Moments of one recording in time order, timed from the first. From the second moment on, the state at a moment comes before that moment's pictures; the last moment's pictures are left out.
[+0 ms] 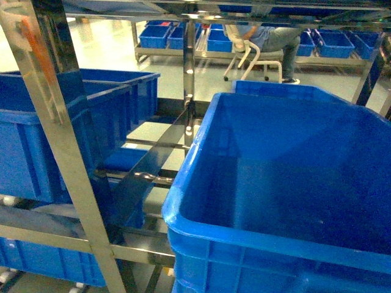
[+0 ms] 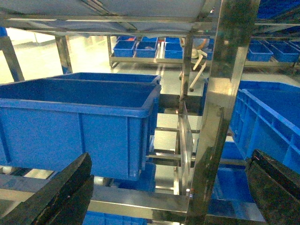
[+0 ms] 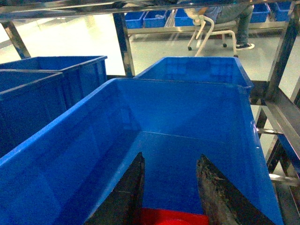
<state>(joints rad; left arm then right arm) 0.00 0.01 0.01 0.00 0.00 0.00 0.13 1.02 0.26 0.65 -0.04 0.14</state>
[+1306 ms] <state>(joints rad) 0.00 0.01 0.01 0.00 0.00 0.00 0.14 1.32 0.31 0.92 -0.04 0.10</state>
